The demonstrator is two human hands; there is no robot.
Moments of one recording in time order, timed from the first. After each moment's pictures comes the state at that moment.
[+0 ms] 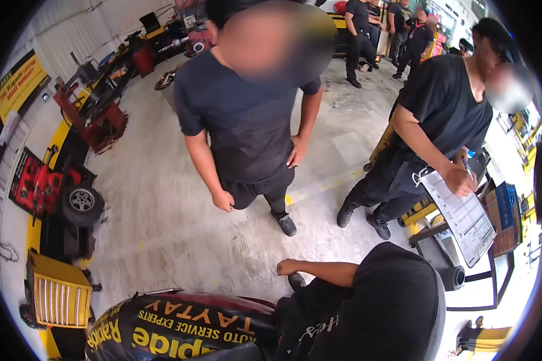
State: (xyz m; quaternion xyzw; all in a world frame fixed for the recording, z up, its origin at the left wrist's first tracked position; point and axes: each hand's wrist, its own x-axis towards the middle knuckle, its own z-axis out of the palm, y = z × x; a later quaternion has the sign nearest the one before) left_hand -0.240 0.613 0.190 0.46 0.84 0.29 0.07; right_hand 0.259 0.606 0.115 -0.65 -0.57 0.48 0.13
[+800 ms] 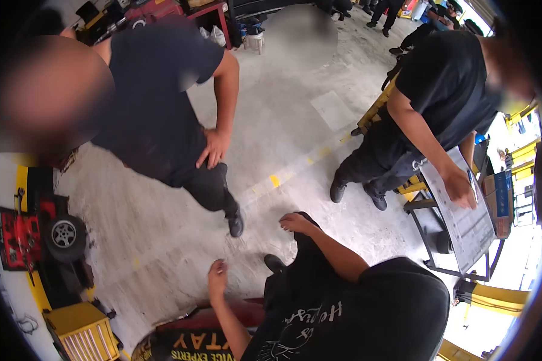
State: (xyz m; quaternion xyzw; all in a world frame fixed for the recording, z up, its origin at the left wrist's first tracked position) left_hand 0.144 0.902 0.234 0.77 0.44 0.05 0.46; right_hand 0.437 0.688 0.136 -0.69 -0.10 0.53 0.47
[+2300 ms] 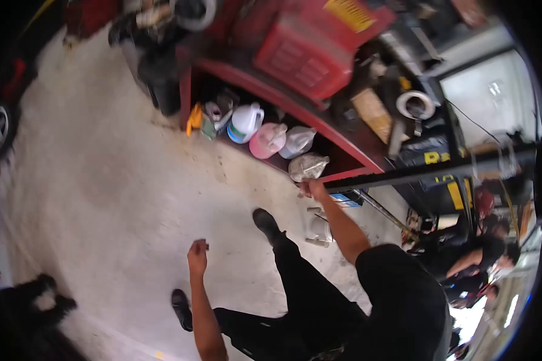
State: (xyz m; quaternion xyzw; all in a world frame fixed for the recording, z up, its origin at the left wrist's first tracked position) left_hand 1.221 1.562 -0.091 0.37 0.64 0.33 0.59; right_hand 1.738 1.705 -0.100 -0.73 -0.24 0.61 0.19
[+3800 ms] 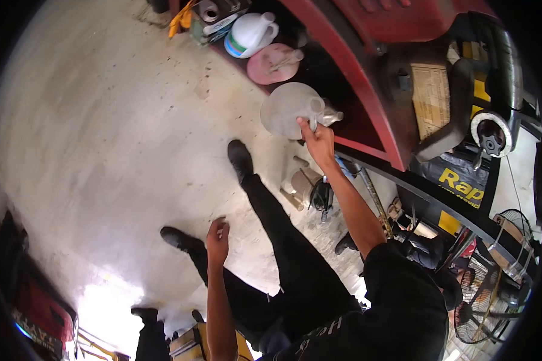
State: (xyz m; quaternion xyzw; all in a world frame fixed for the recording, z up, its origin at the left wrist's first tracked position) left_hand 1.437 1.461 -0.051 0.25 0.71 0.25 0.61; right_hand 1.690 1.737 -0.008 -0.74 -0.59 0.30 0.11
